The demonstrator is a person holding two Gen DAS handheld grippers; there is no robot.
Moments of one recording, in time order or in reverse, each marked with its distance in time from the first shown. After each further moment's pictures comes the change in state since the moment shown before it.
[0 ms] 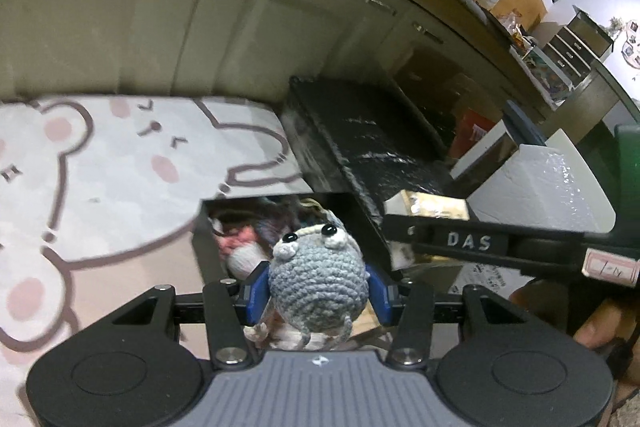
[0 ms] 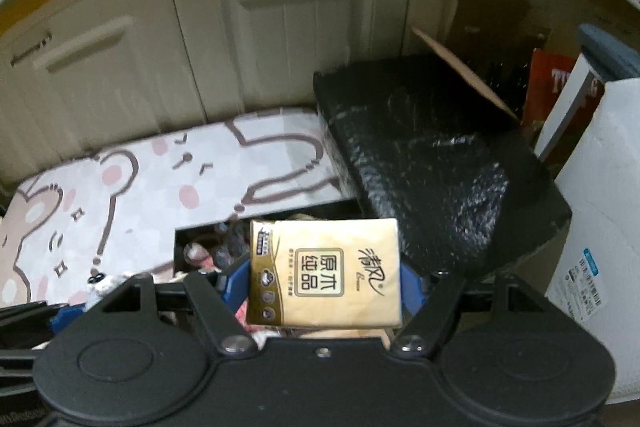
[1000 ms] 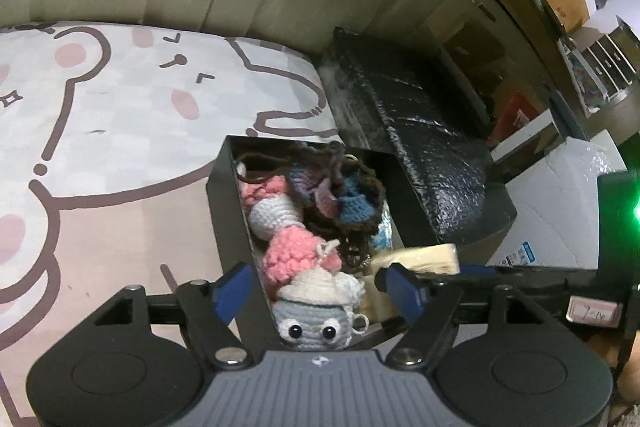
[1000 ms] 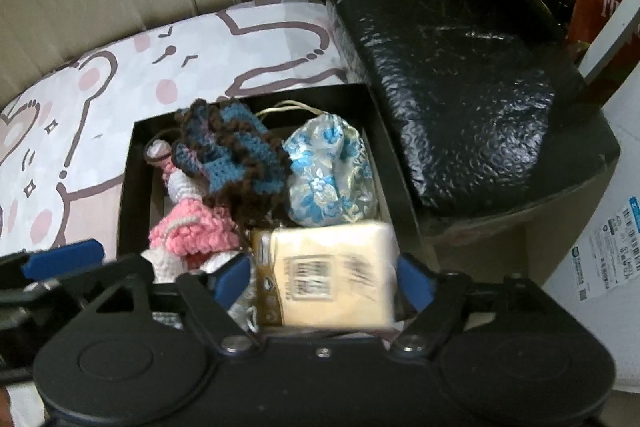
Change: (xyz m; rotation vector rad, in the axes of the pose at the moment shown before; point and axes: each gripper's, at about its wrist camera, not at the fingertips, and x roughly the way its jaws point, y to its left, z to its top) left arm 0.041 0.027 -0.017 -0.111 0.087 0.058; right arm 0.069 -0.009 -0.032 -0.054 0.253 0.017
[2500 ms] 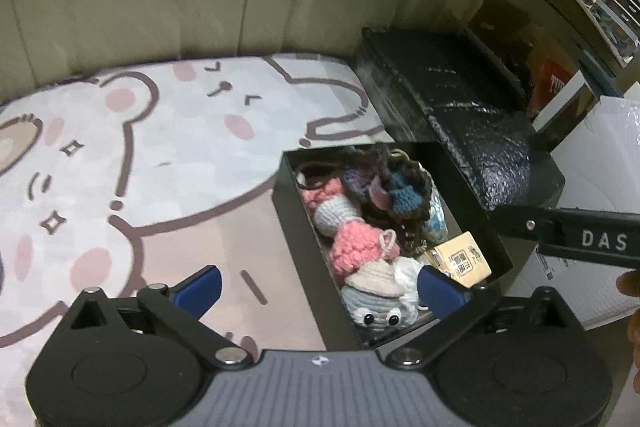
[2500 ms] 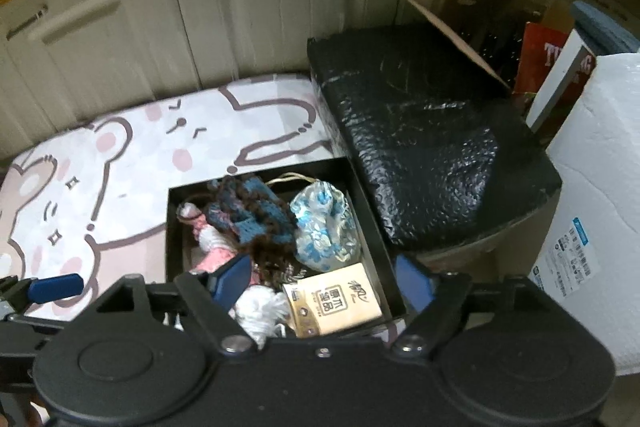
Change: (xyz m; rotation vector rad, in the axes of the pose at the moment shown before) left arm -0.035 -0.011 0.005 0.146 0.014 0.216; right arm -0.080 0.009 -0.004 0.051 -0.188 -0.038
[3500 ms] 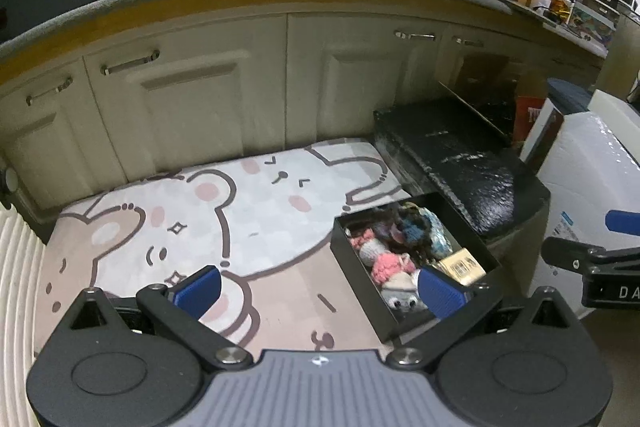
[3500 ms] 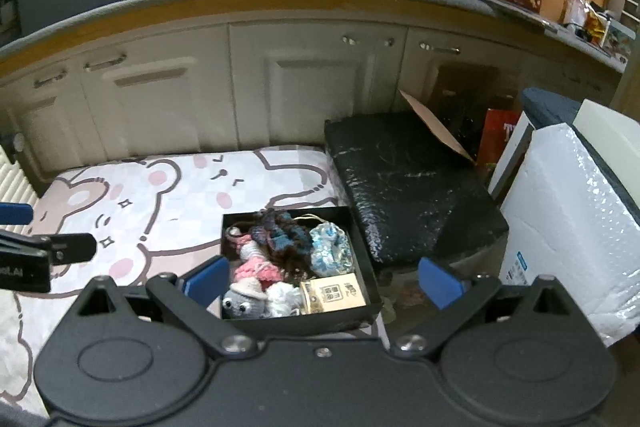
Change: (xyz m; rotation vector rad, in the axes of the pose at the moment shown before) left arm -0.159 -0.007 -0.019 0.147 -0.194 0.136; right arm -0.142 0.012 -0.054 -0.082 -0.238 0.007
